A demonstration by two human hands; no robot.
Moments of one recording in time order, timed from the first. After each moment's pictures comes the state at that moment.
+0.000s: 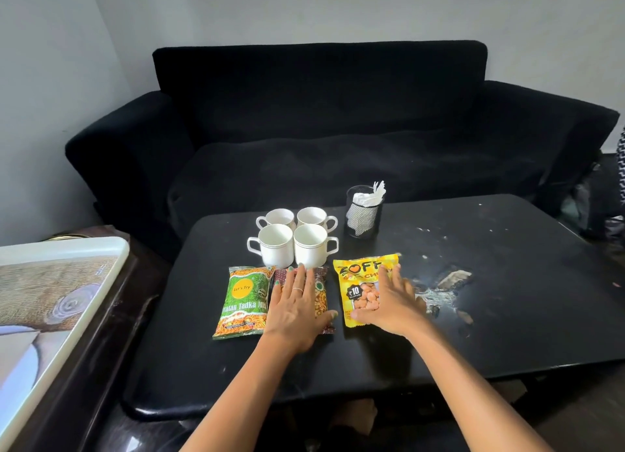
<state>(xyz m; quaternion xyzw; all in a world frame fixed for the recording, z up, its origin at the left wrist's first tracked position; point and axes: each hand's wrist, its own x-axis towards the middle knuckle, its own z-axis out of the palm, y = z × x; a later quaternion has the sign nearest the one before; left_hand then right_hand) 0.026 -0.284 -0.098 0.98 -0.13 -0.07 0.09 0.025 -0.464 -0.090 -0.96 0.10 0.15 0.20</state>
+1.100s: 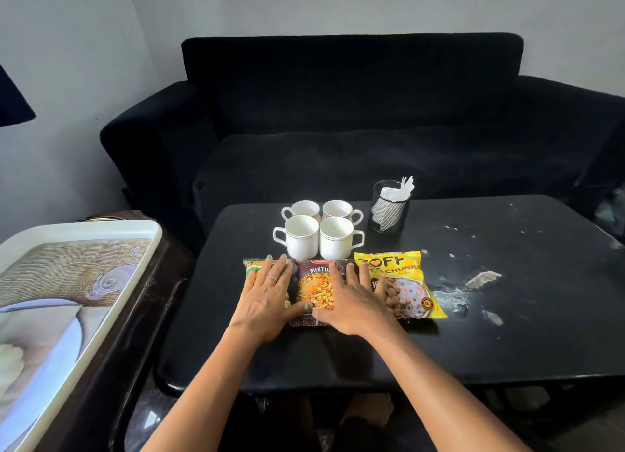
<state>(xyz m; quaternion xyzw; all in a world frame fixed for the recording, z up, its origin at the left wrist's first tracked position) 0.028 -0.202 -0.098 0.99 -0.11 -0.04 0.09 0.026 -0.368 -0.084 -0.99 -0.05 0.13 0.08</state>
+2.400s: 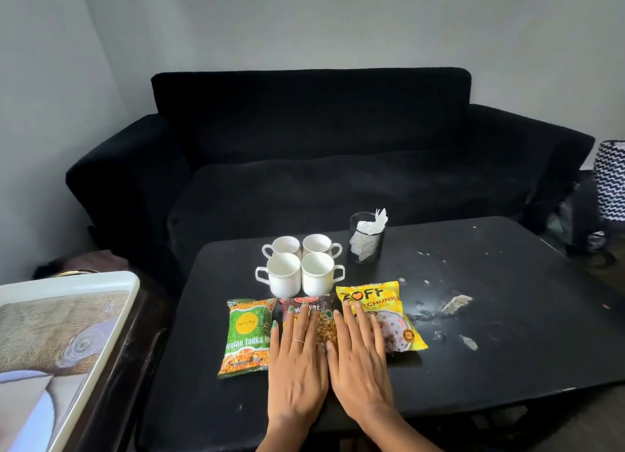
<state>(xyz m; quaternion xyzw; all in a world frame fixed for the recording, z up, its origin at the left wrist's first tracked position) -0.011 -0.268 -0.113 0.97 -0.10 0.13 0.16 -0.013 -0.380 -0.123 -0.99 0.01 -0.13 0.05</state>
